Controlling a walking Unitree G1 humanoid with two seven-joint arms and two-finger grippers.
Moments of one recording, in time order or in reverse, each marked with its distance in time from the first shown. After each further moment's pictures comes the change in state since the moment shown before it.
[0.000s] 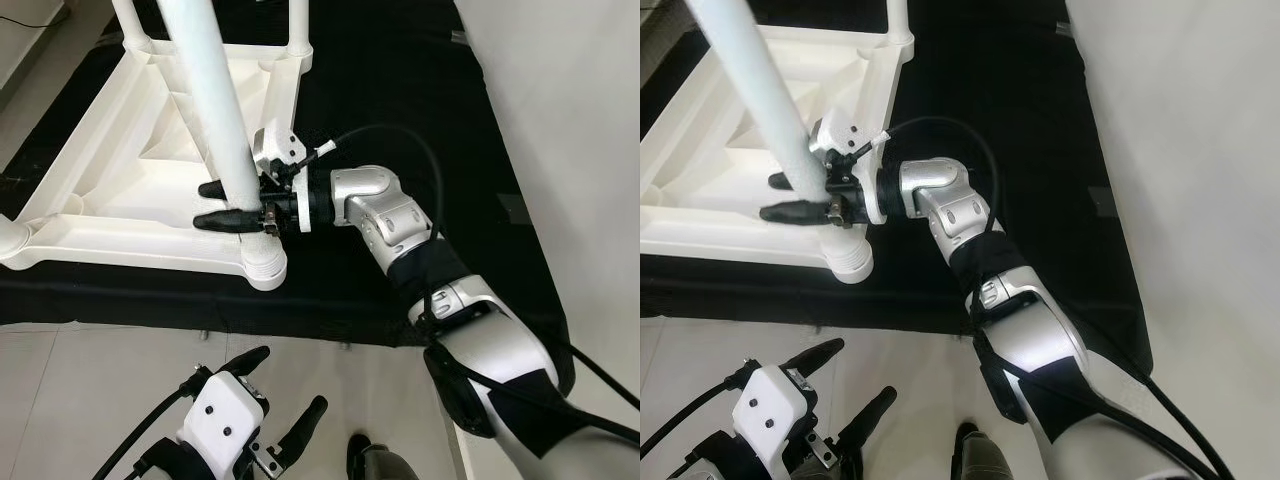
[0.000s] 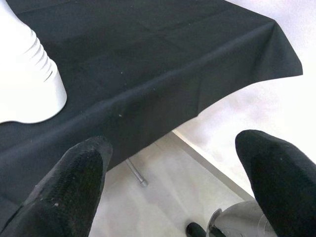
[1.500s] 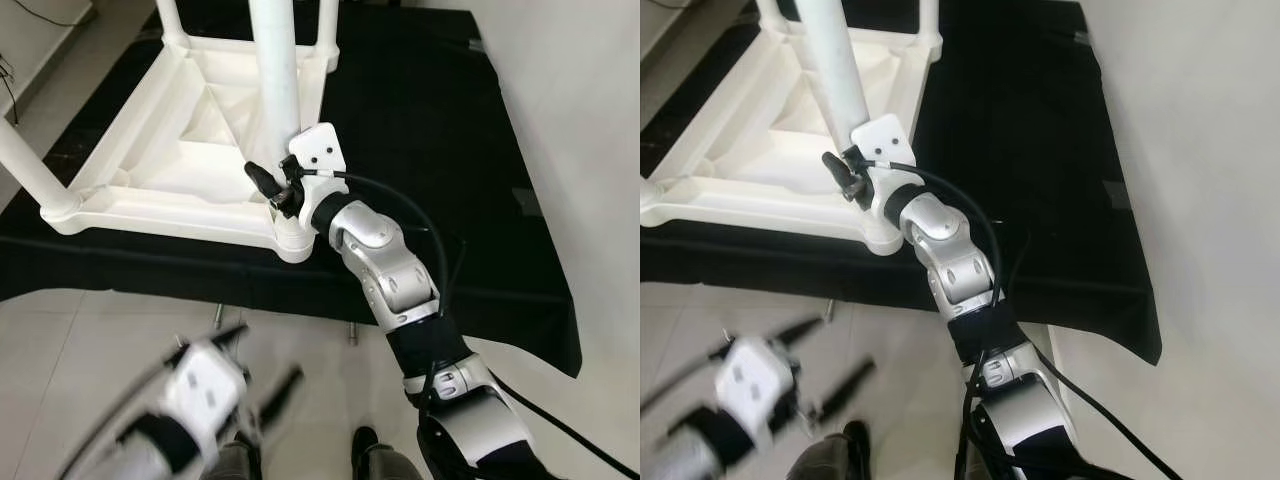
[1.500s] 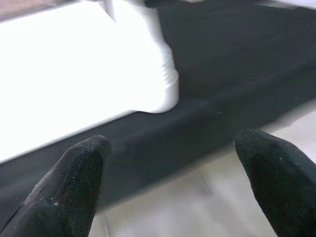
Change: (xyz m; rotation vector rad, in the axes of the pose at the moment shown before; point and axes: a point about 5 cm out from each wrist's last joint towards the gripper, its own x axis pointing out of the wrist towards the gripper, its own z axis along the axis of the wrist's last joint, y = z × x) left arm 0.012 0.051 0.018 0.127 -0.065 0.208; right arm -0.013 0.011 -0.016 -0.019 -0.042 -0.770
